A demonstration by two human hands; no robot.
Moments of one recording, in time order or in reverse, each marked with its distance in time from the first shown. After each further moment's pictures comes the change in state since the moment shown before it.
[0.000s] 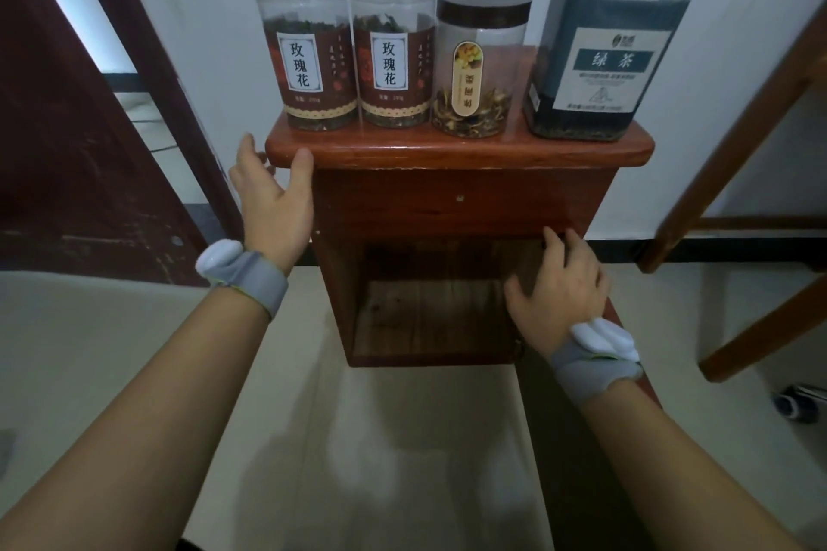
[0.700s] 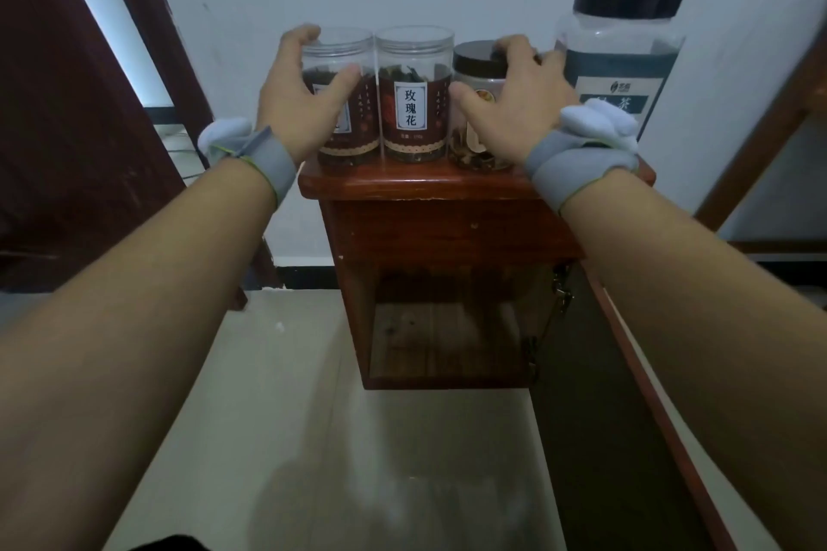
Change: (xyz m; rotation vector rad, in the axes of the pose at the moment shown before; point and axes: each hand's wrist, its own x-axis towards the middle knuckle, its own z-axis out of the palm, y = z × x) left_hand 0.076 0.104 -0.012 0.108 -0.133 0.320; right_hand 0.130 -0.132 -0.132 0.285 0.096 -0.169
